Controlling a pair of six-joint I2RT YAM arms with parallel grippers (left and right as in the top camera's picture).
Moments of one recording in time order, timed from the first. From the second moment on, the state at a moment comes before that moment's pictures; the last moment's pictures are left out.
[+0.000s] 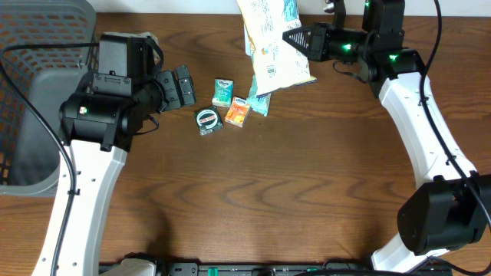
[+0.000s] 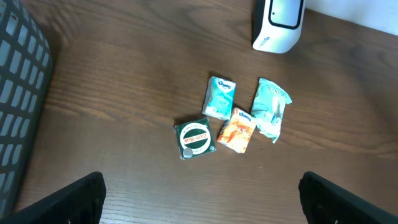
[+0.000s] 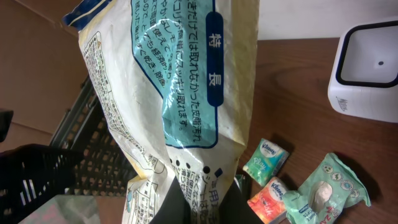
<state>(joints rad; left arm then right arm) -0.16 1.38 1.54 -1.03 0.04 -0.35 0.15 1.80 1.61 -0.34 -0.89 0.39</state>
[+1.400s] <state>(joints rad) -0.16 1.38 1.54 -1.03 0.04 -0.35 0.21 1.97 1.61 -0.85 0.79 -0.04</state>
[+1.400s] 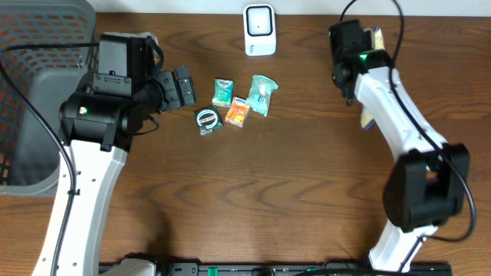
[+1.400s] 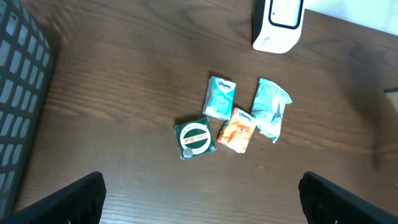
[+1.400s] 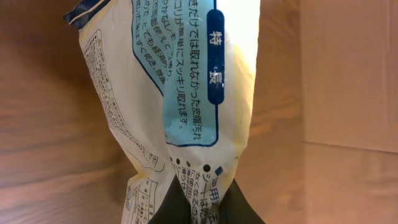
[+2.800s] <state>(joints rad) -0.16 1.38 1.54 -1.03 0.04 -0.35 0.27 2.15 1.62 -0.85 0.59 0.01</state>
